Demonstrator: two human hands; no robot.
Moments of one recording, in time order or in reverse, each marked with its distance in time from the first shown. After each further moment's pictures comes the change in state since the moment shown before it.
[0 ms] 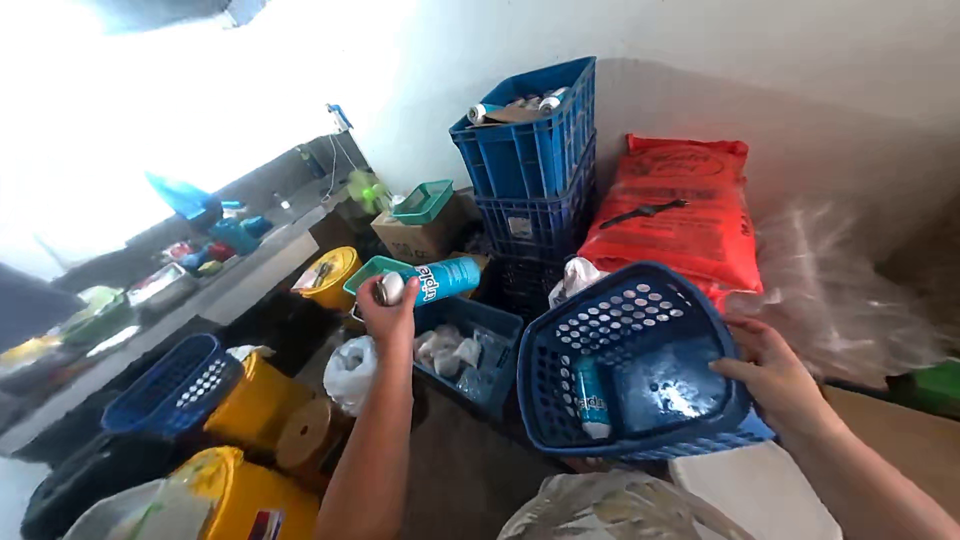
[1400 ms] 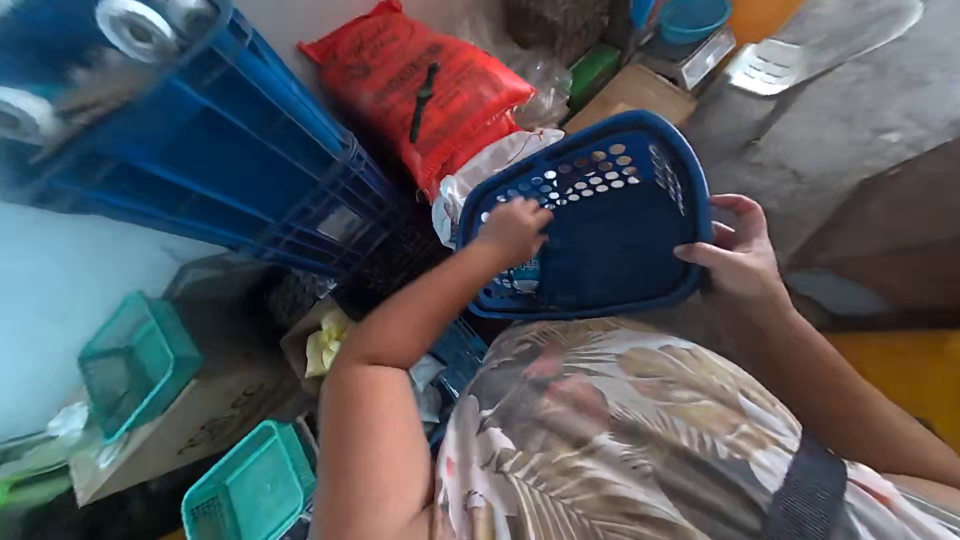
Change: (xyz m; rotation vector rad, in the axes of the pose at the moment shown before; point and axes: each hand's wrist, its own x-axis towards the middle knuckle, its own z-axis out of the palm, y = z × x) left_hand 0.002 -0.101 0.252 -0.100 -2.030 1.400; right_hand -0.113 -0.003 0.264 0.197 1.143 0.094
